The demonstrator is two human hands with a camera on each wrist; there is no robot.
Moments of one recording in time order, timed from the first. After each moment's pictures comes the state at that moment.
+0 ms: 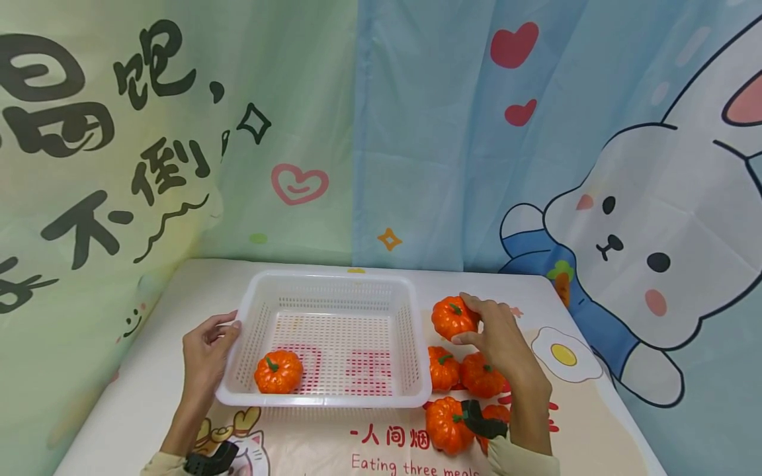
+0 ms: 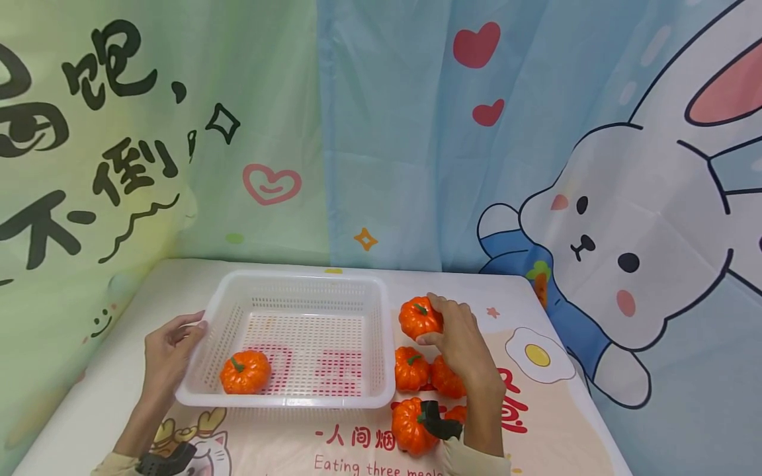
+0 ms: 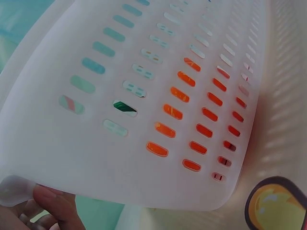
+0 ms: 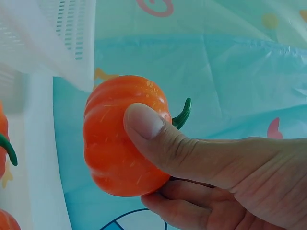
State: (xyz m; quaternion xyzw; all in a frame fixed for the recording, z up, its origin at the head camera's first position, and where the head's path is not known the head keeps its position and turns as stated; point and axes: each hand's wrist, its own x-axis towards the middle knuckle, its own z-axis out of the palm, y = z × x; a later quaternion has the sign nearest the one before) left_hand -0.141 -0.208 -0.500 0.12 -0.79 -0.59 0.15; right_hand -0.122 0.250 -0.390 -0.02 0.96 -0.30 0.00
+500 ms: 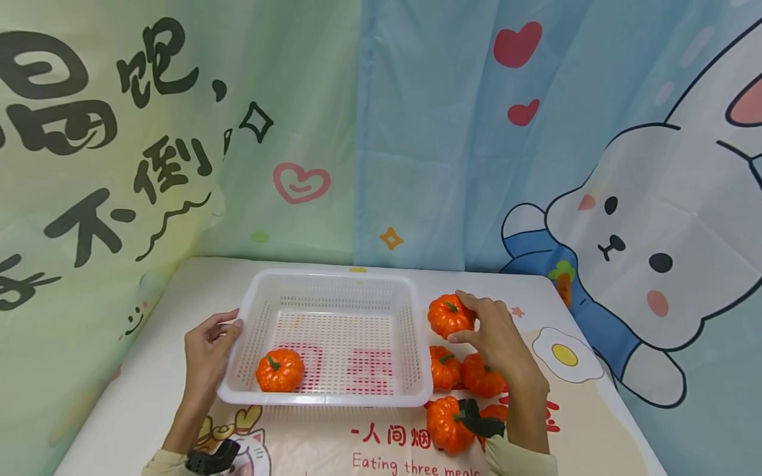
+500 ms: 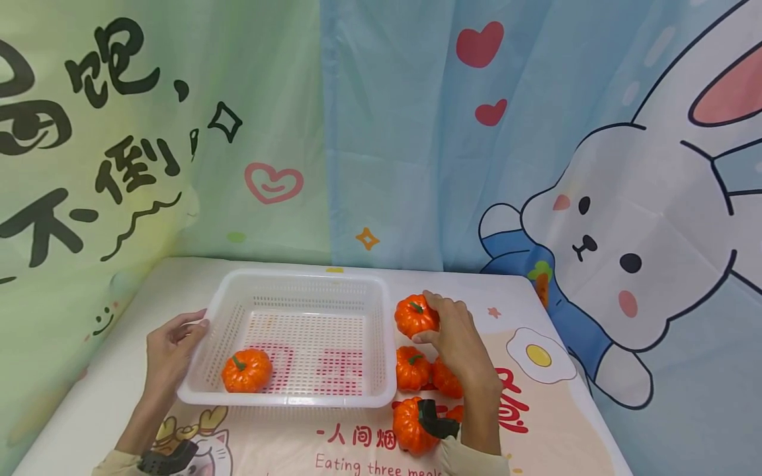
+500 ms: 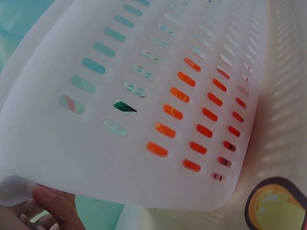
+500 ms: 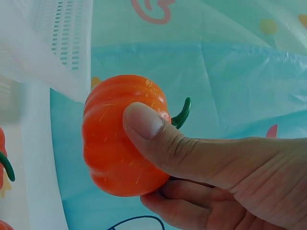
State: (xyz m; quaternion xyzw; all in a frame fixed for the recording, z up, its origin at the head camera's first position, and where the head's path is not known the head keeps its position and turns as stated) left_hand -0.140 -0.207 -0.499 0.12 -0.78 -0.59 0.15; right_hand -0.122 0.242 -0.386 -0.03 0.96 -0.29 0.00
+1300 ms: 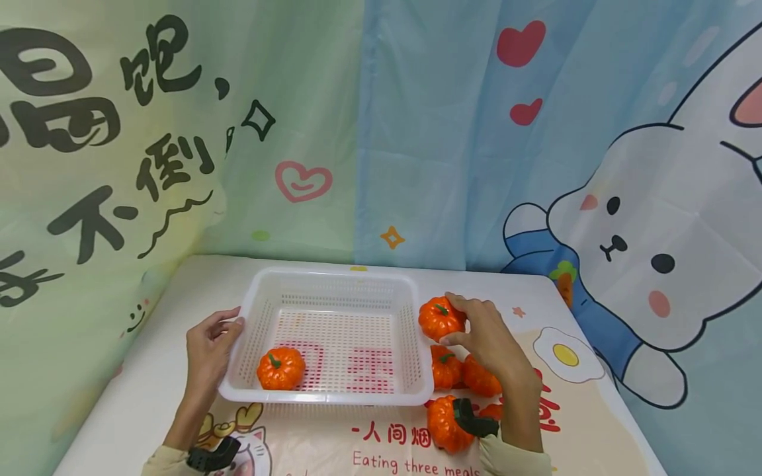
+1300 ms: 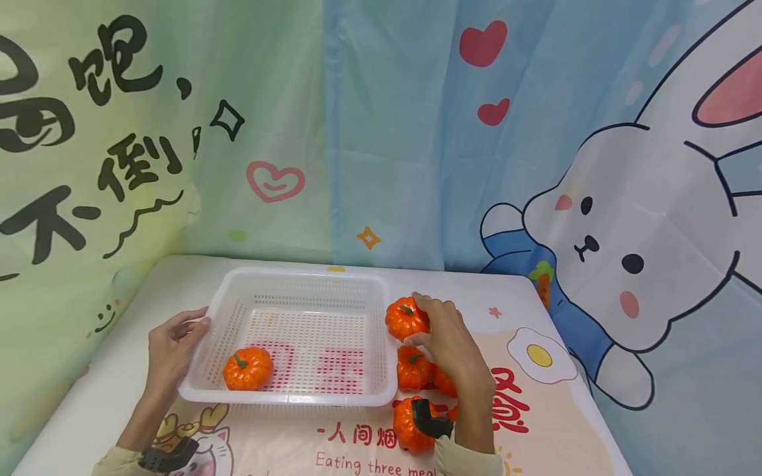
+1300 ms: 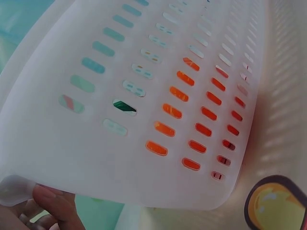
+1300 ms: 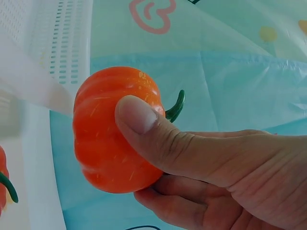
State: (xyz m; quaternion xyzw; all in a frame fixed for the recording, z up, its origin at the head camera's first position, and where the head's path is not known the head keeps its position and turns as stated) left_hand -0.141 -0.208 -0.500 0.12 -0.79 -0.59 0.14; right_hand -0.124 0.230 -0.385 -0.04 0.96 -0.28 0.03
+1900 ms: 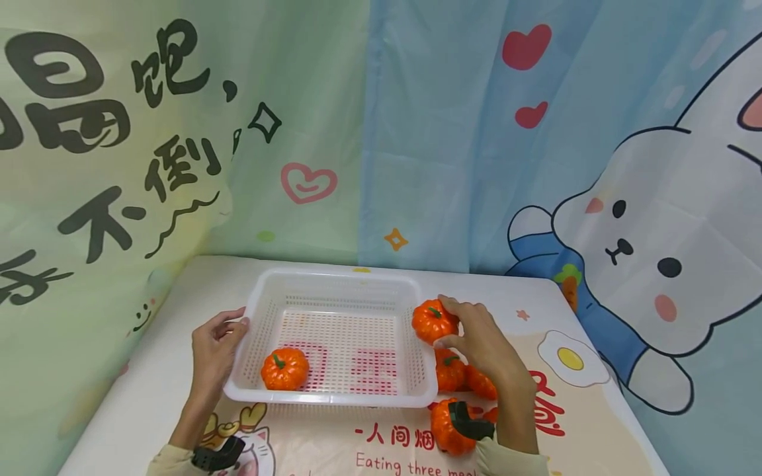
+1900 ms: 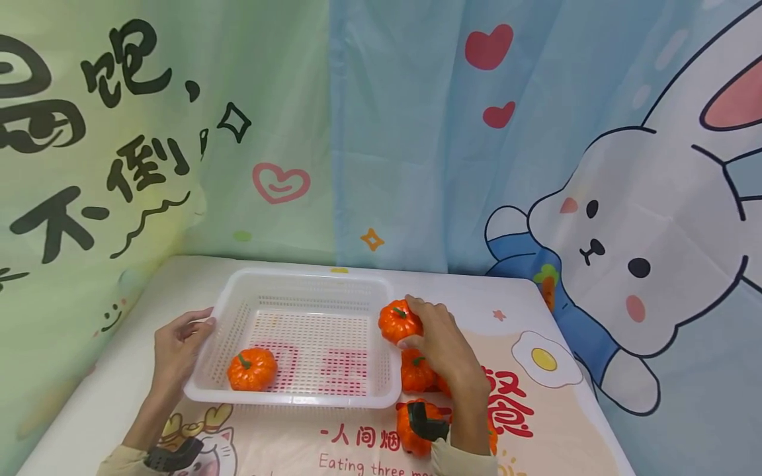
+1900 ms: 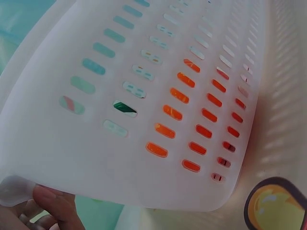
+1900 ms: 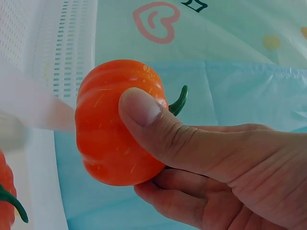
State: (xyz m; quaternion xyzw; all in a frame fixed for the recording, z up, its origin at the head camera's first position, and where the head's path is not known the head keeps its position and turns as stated) left_hand -0.140 -0.207 -0.499 0.12 -0.79 -0.59 0.15; right_hand -0.126 0.219 -0.389 -0.06 0.96 -0.28 0.04
